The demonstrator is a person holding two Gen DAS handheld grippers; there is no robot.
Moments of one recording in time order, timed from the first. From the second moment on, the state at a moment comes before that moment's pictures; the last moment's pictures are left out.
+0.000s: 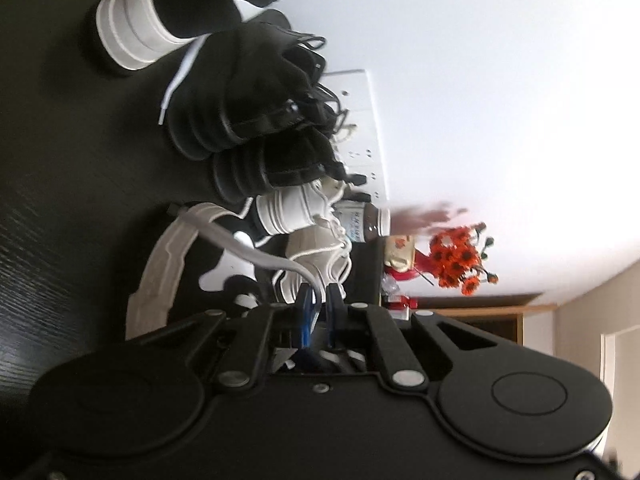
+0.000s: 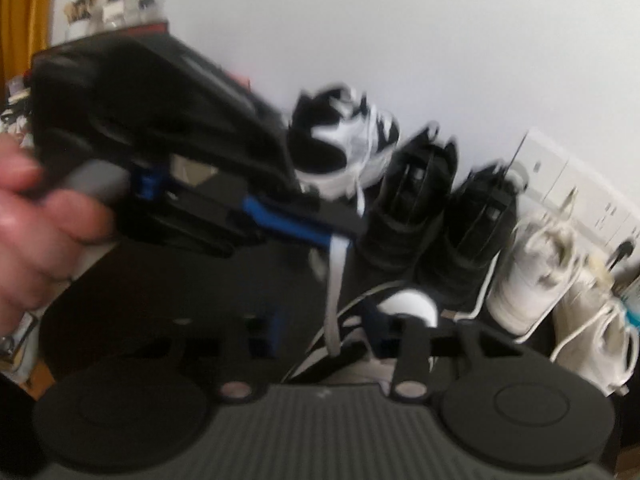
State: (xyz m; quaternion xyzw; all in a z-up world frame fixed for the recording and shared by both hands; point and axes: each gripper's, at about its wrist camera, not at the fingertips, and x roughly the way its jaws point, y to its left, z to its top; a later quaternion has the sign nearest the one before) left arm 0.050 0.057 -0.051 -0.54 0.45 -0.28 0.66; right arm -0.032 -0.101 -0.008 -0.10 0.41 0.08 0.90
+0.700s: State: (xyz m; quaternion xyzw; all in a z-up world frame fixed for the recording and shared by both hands) left arm -0.005 -0.038 0.039 -0.08 0.36 -0.37 0.85; right arm -0.108 -0.245 0.024 0.47 0.21 0.04 0.86
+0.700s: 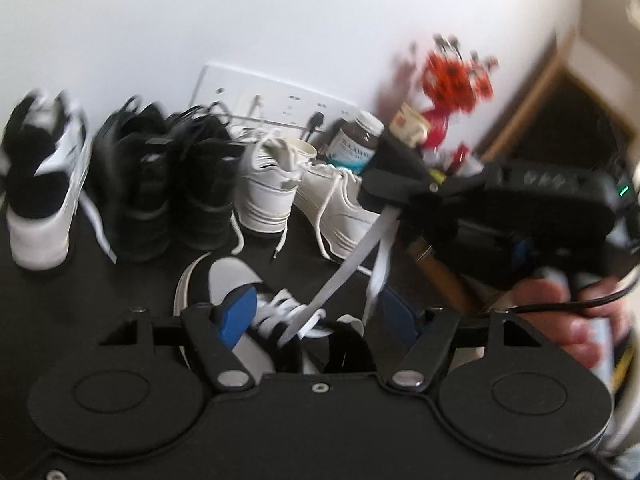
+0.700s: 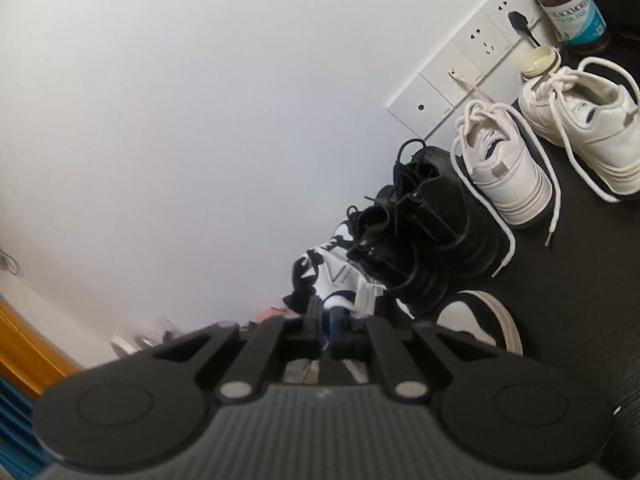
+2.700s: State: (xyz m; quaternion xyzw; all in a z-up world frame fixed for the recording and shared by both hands) left arm -0.077 -0.080 0.067 0.19 0.25 -0.38 0.87; right arm -0.148 -0.246 0.005 0.49 0.21 0.05 0.85
